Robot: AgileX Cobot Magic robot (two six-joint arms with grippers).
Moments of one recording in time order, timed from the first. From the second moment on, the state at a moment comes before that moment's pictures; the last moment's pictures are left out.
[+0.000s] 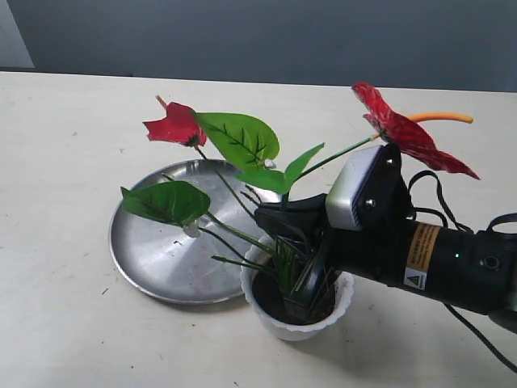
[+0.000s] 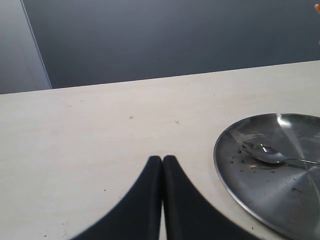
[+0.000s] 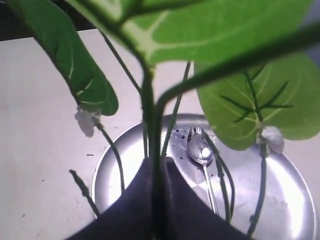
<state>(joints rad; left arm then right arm) -0.12 0.00 0.00 0.09 0.25 -0.04 0.62 1.51 -0.37 -0.58 -0.84 0.28</state>
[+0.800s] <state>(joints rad) -0.12 0.00 0.00 0.09 0.25 -0.04 0.62 1.50 -0.36 -0.61 -0.67 0.36</state>
